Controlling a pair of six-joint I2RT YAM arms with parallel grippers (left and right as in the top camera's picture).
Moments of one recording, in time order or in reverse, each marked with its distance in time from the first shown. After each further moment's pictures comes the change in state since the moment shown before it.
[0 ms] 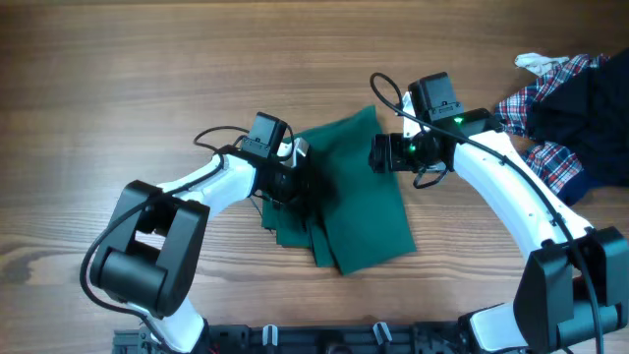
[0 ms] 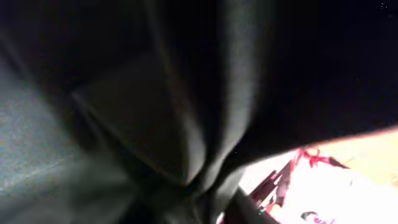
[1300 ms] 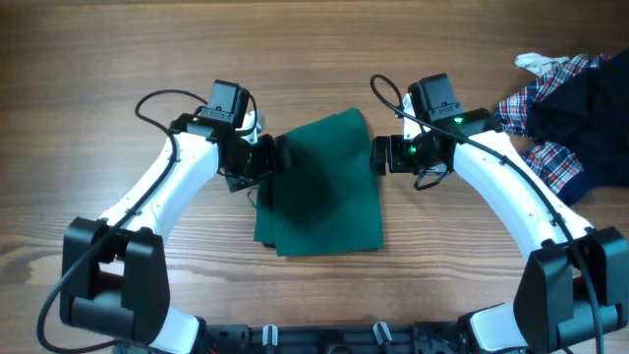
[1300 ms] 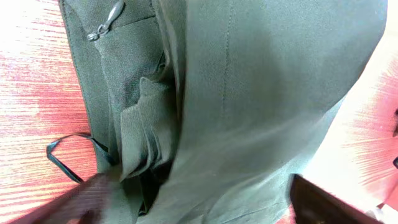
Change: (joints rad) left arm 0.150 -0.148 0.195 -0.444 -0.343 0.211; right arm 0.000 0.000 0.000 -0.024 0.001 0.000
